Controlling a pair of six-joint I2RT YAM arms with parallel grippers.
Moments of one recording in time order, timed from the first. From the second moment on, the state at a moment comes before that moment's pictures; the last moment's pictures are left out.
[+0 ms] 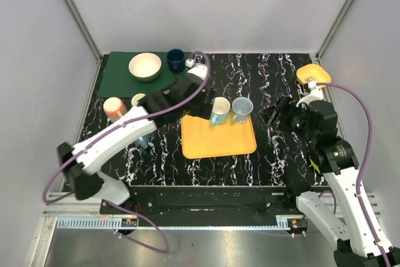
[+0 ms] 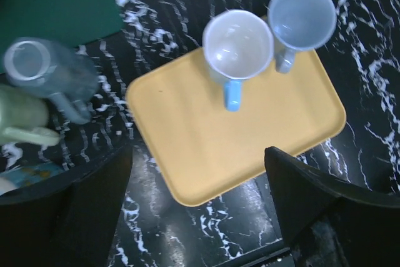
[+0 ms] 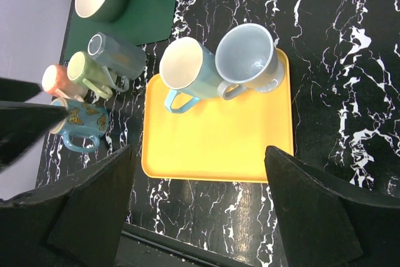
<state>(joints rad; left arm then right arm) -0.89 1.52 1.54 -0.81 -0.32 -0.38 0.26 0.71 0.96 -0.65 -0.12 0.55</state>
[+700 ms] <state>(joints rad) -0.43 1.56 1.26 -0.63 -0.32 -0.39 0.27 0.73 0.91 -0.57 -0.18 0.59</state>
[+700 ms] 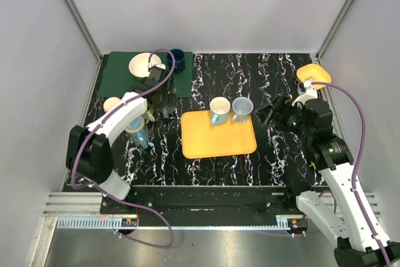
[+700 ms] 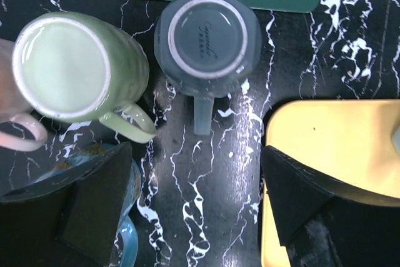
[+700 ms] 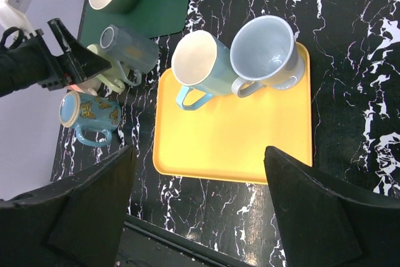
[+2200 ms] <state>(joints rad) -0.33 1.82 1.30 -0.53 -0.15 -0.34 0.27 0.74 0.90 -0.57 -0.17 0.59</state>
